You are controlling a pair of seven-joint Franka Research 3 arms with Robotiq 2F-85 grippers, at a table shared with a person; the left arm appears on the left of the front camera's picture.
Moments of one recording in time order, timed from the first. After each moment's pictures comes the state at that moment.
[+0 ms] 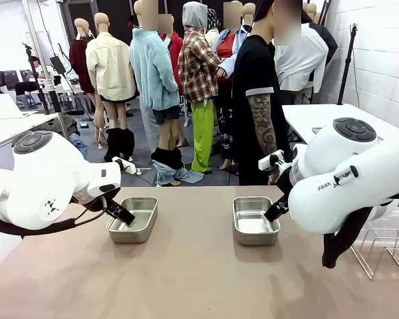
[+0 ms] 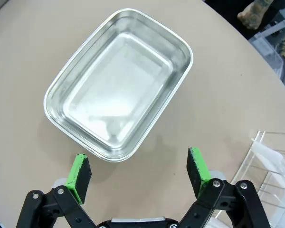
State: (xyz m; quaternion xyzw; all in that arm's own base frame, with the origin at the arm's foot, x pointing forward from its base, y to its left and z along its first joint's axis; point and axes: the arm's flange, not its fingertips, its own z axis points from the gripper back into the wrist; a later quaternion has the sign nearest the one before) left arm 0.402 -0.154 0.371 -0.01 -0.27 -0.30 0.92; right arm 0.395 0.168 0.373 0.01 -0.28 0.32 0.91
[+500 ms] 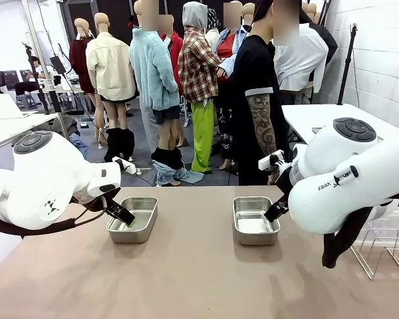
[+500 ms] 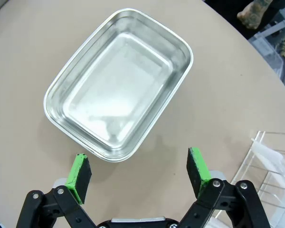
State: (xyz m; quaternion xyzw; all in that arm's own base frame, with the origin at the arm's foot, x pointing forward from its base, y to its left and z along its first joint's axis) left arm 0.402 -0.154 0.371 -0.01 -0.27 -0.30 0.92; right arm 0.395 0.168 0.373 0.01 -0.28 0.32 0.91
